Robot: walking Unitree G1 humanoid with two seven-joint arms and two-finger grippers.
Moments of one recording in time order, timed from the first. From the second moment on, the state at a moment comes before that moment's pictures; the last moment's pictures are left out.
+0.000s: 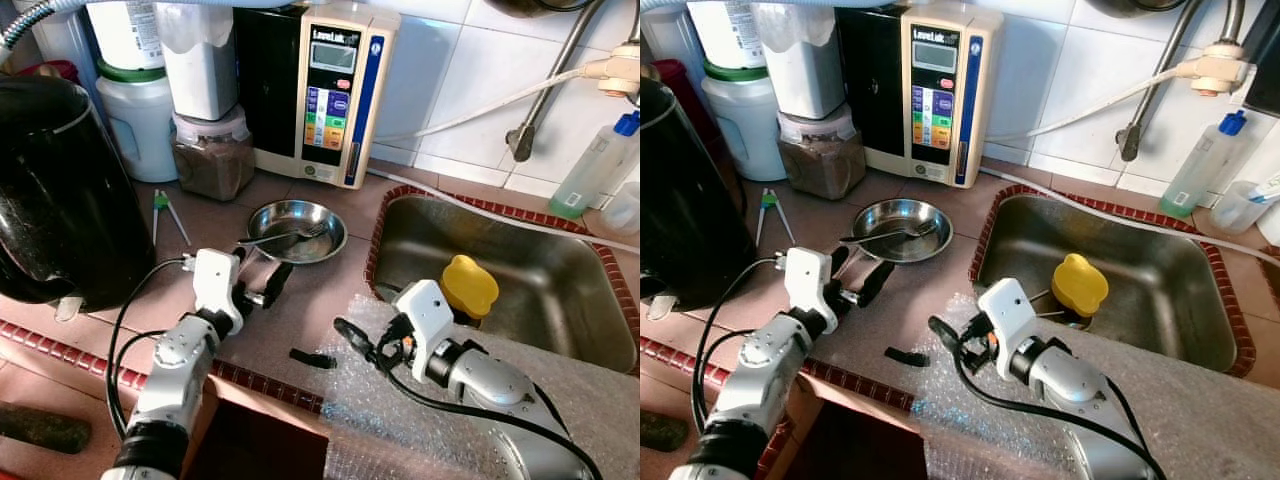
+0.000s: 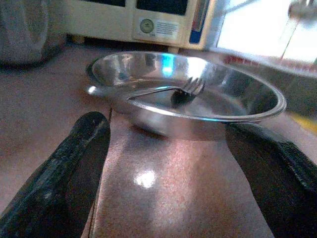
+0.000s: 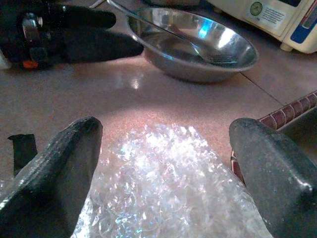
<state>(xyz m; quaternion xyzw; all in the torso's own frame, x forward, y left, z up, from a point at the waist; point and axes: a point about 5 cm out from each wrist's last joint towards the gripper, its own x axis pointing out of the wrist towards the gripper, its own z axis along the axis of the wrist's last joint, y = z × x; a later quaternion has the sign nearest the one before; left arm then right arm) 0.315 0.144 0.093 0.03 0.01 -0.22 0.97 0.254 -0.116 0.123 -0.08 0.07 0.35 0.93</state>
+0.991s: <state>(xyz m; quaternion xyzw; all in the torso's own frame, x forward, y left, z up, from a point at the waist) 0.320 0.164 0.102 0.24 0.01 -0.10 0.96 0.257 -0.116 0.123 -0.09 0.06 0.35 0.93</state>
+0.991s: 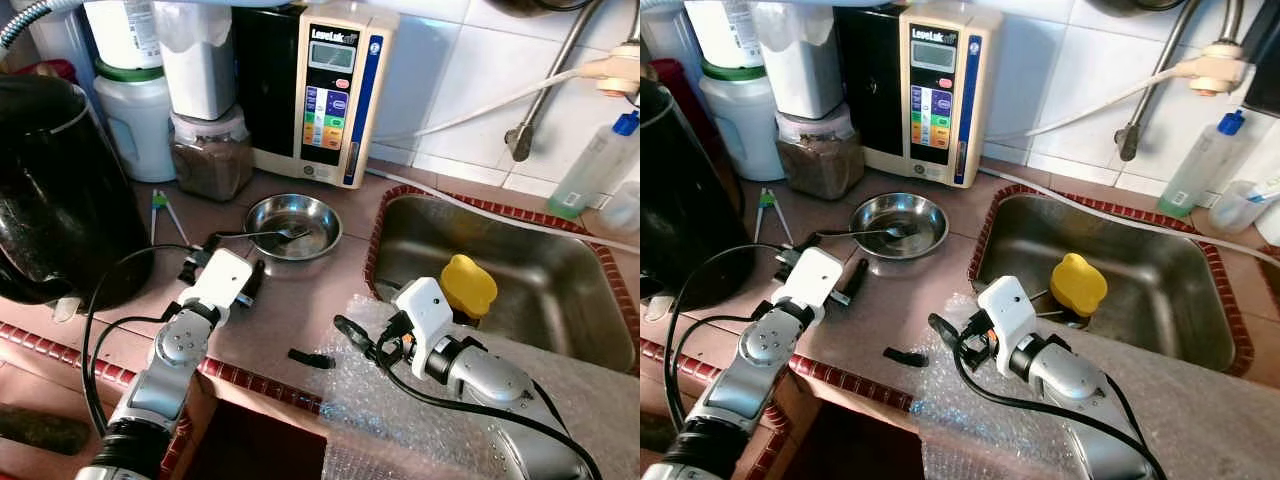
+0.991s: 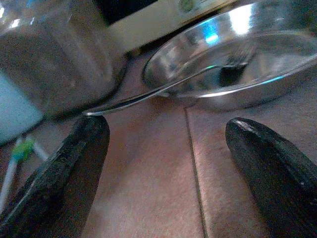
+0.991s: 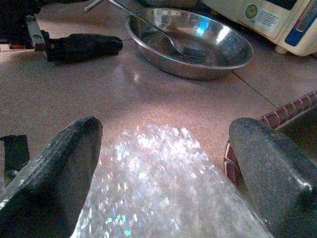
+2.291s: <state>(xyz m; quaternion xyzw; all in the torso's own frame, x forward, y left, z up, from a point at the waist) 0.331 0.123 0.131 -0.16 0.00 -0.11 0.98 0.255 -0.103 0.136 -0.05 0.04 0.39 0.92</state>
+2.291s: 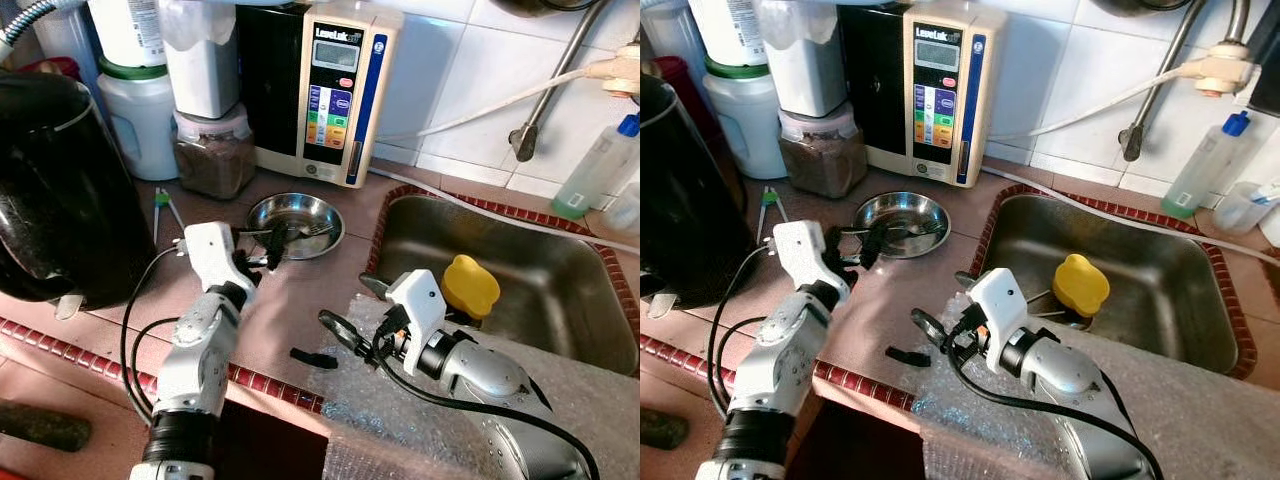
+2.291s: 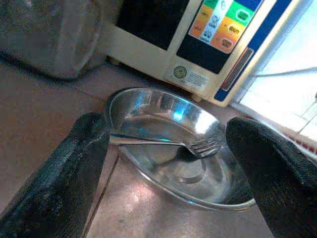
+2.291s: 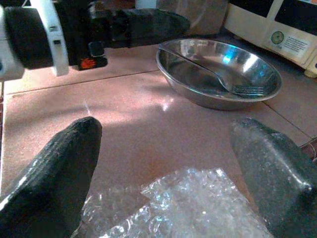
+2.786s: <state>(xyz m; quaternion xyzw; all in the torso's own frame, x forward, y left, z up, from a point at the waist) 0.347 0.126 0.118 -0.16 0.04 -0.07 0.98 0.254 -0.095 0.139 -0.05 0.03 0.40 0.92</state>
